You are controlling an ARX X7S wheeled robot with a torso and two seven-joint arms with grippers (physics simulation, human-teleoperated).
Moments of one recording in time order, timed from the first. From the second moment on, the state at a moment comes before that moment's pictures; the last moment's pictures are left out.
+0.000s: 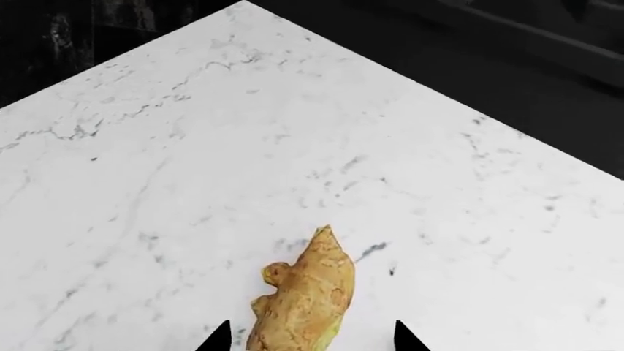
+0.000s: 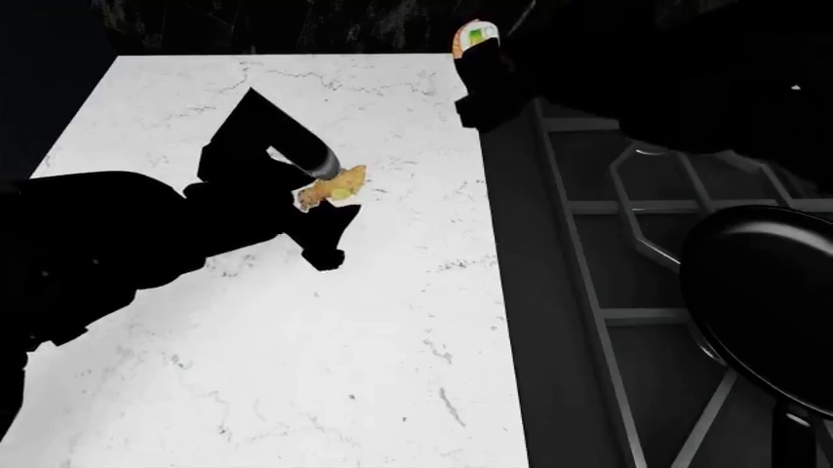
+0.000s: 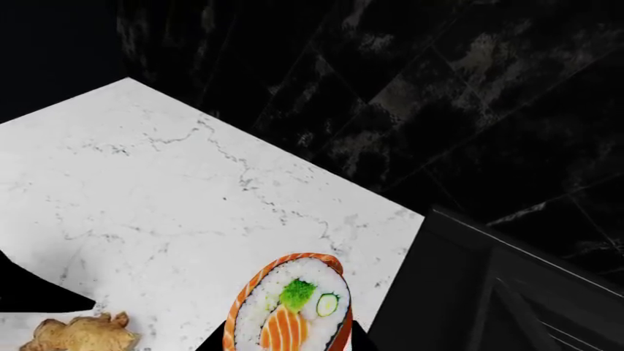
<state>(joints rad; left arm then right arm) -1.26 -0.64 0.81 -0.01 -0.95 -0.92 0.14 1.82 0.59 -1.29 0.22 1.51 0.68 0.18</state>
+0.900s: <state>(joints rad) -1.17 -0.75 0.46 0.38 -1.29 -0.90 -0.30 1.82 0.81 -1.22 -0.25 1.72 0.72 0.54</state>
